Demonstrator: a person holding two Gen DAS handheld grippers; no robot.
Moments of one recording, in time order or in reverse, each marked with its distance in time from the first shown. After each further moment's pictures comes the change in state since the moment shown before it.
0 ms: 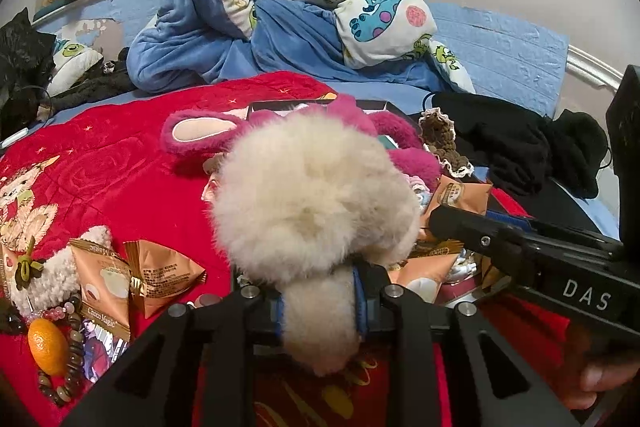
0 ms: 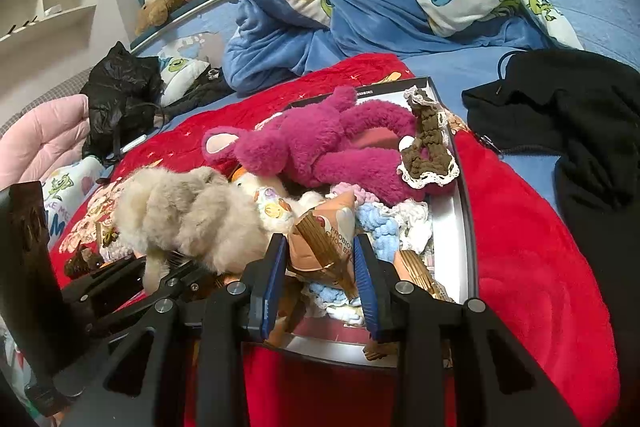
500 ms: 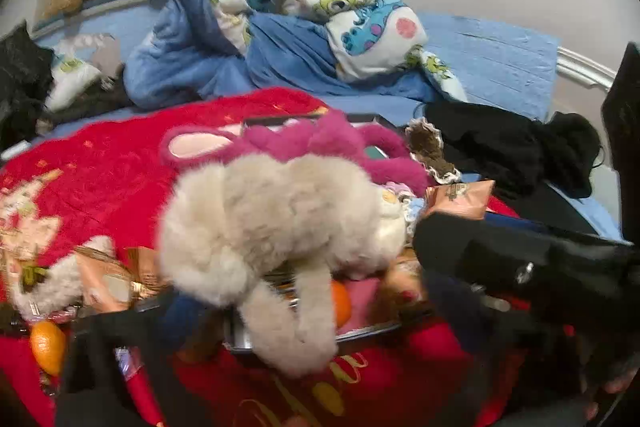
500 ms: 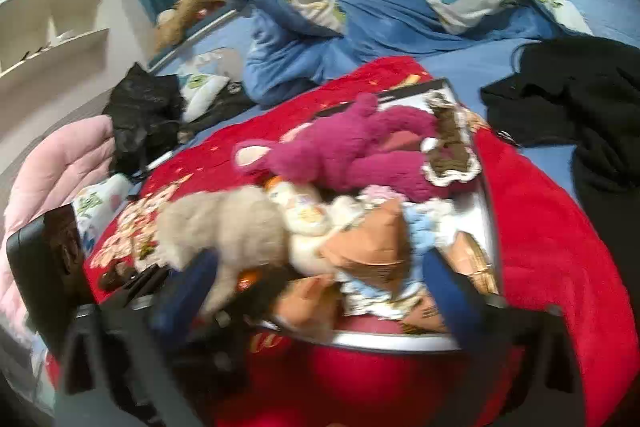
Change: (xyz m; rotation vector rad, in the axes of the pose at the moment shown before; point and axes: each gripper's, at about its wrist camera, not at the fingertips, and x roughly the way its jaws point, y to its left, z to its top) left arm -0.015 -0.008 -0.004 0.032 -0.073 0.027; right arm -0.014 0.009 -0.001 0.044 -0.029 0.110
